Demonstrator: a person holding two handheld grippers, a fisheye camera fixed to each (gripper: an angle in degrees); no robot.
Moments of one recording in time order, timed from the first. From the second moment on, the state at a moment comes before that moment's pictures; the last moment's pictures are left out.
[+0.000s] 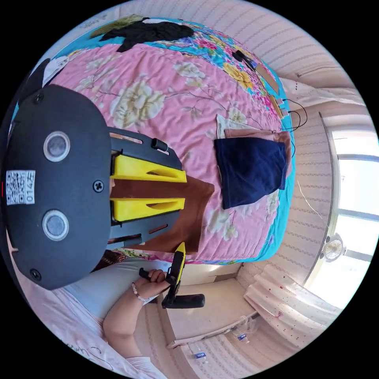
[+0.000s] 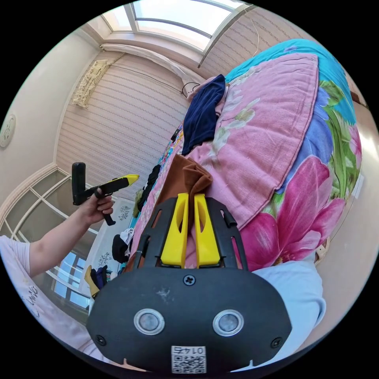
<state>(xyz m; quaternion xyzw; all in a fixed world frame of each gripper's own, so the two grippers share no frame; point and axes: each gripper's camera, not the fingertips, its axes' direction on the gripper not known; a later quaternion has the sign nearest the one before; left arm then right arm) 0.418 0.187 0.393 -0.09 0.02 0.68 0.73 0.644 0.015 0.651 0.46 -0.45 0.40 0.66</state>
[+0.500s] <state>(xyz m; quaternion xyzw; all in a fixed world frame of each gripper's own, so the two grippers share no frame) 0.526 0.208 0.517 -0.20 -0.08 0.72 0.66 0.642 0.025 0.660 0.46 -0.43 0.38 0.68</state>
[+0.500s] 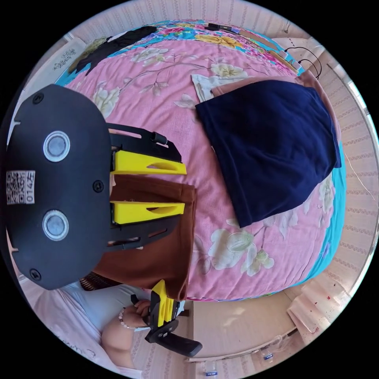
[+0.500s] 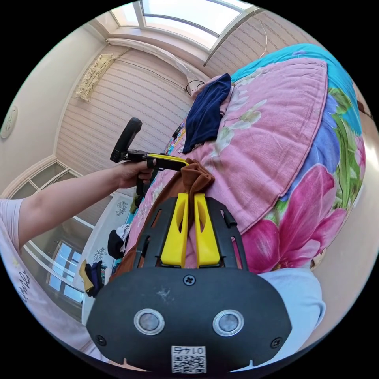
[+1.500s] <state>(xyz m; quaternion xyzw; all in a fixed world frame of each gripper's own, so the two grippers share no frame) 0.184 0.242 0.210 0.08 0.02 0.58 0.81 0.454 0.032 0.540 0.53 -0.47 0.07 0.70</state>
